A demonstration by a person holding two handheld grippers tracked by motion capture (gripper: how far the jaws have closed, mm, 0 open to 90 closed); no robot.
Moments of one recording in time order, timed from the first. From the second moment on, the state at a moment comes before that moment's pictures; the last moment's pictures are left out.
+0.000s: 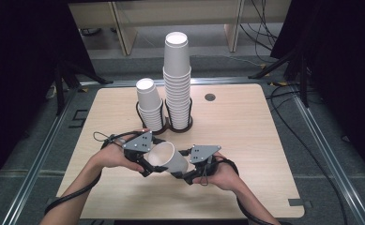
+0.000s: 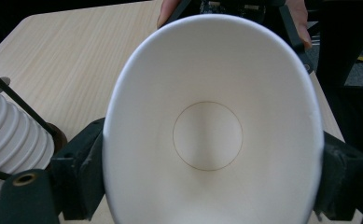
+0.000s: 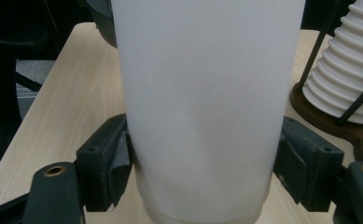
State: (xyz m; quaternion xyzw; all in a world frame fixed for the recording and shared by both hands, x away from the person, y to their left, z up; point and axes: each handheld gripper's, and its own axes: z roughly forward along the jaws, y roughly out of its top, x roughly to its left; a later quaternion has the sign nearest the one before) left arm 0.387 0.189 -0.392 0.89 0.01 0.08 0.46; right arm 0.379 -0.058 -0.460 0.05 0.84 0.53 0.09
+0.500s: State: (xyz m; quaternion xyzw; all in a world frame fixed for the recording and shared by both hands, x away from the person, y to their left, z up) left arm 0.387 0.189 -0.387 0.90 0.01 0.11 0.42; right arm 0.380 -0.060 -0.459 0.08 0.84 0.53 0.08
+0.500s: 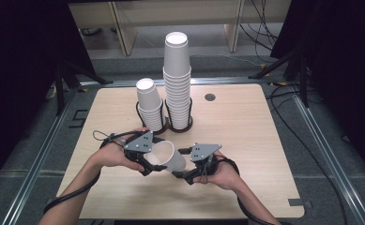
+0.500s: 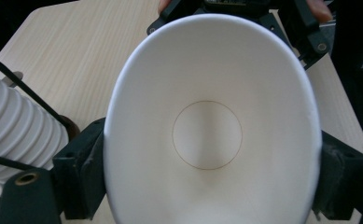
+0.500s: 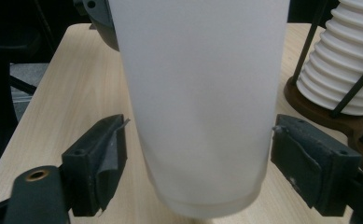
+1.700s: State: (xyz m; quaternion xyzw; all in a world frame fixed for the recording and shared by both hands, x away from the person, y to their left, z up) left arm 0.385 0.213 -0.363 0.95 0.02 0.17 0.25; right arm 0.377 -0.082 -0.463 0.13 0.83 0.54 0.11
